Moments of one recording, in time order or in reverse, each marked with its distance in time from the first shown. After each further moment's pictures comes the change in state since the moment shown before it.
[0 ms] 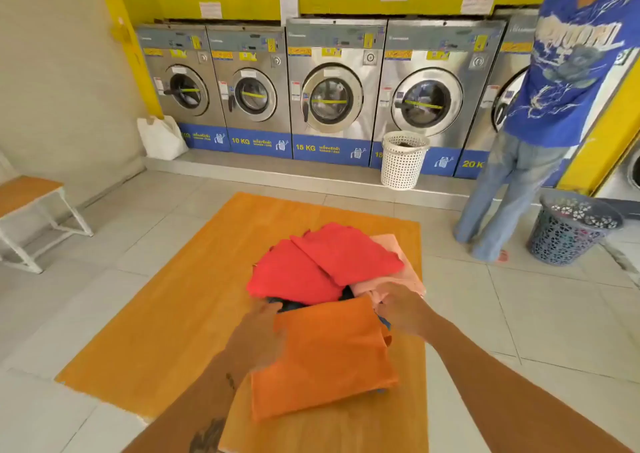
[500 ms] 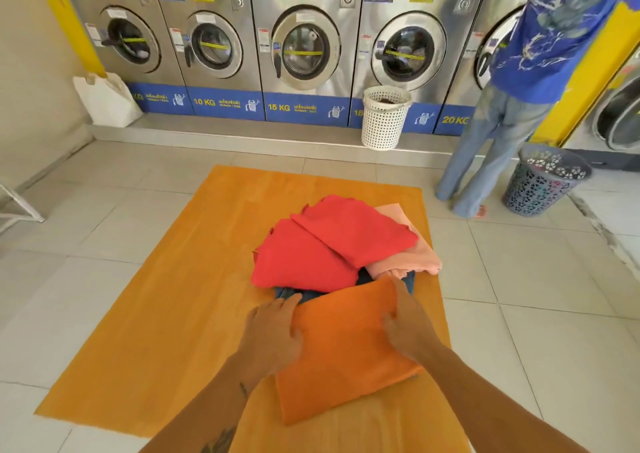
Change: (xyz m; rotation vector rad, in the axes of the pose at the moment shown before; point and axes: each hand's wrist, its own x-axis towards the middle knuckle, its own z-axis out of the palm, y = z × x) left_hand 0.028 -0.035 0.003 0.213 -0.106 0.175; right_hand -0.014 0.004 0.079 -0.108 0.270 0.008
